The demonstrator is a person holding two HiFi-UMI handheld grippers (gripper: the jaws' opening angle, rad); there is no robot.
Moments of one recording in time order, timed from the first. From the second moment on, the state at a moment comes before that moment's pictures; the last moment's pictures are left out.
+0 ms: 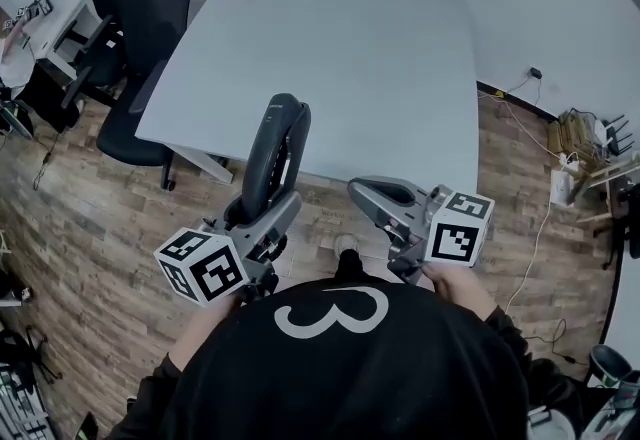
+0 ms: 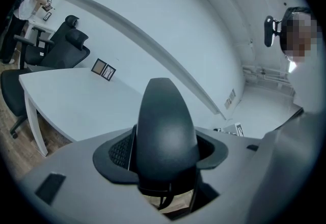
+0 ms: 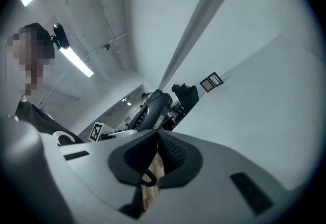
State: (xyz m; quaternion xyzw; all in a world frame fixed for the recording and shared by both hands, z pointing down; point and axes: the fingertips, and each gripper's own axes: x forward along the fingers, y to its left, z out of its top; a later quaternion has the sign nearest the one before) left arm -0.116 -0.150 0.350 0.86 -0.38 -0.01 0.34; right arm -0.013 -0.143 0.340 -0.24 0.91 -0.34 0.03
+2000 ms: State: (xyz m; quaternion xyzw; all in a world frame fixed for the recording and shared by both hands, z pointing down) left arm -0.100 -0.415 0.526 0.79 -0.50 0.16 0.33; right arm 0.077 -0.335 0.407 -0.27 0.88 -0.40 0.00
